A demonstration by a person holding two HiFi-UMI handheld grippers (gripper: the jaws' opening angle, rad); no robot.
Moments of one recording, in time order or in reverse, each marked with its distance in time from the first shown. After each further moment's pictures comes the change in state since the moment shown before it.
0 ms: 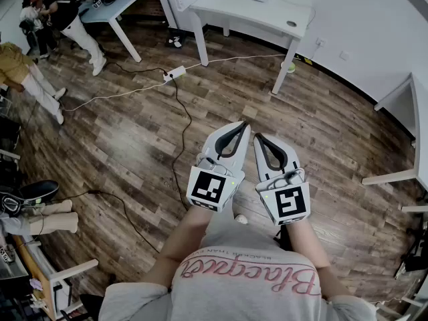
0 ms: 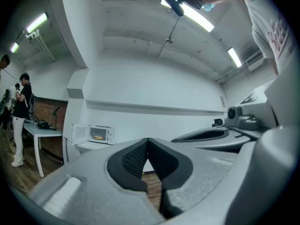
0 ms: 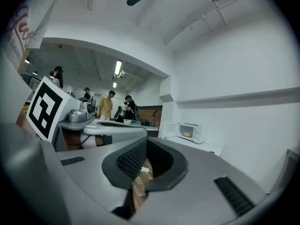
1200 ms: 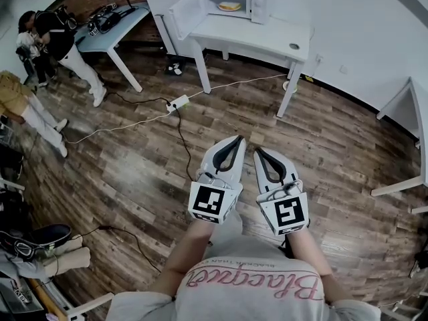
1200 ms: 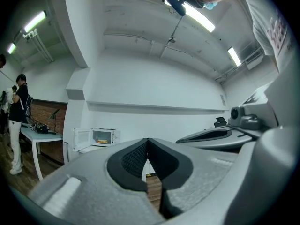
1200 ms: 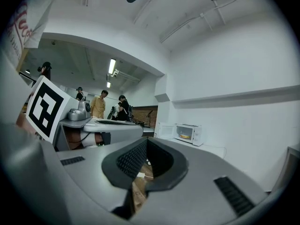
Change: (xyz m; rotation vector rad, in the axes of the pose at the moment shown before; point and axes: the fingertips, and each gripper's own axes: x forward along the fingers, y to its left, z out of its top) left arm 0.049 0.121 0.005 0.028 -0.014 -0.018; right arm 0.121 -0.016 0.018 0.009 -0.036 -0.077
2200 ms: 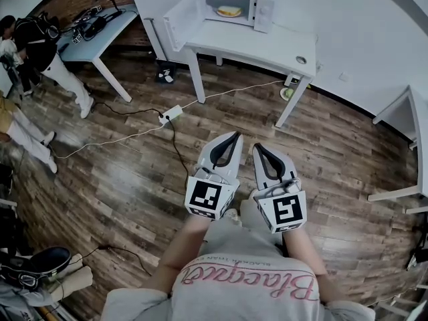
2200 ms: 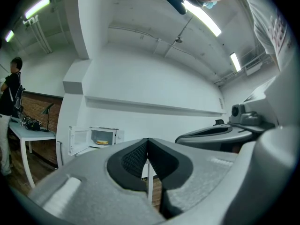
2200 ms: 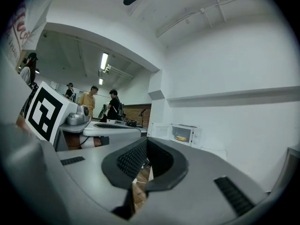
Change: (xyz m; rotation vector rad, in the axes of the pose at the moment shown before) left arm 0.089 0.143 -0.014 -0.028 -0.004 -0.065; right arm 0.161 -0.032 0.011 0.011 0.013 -0.091
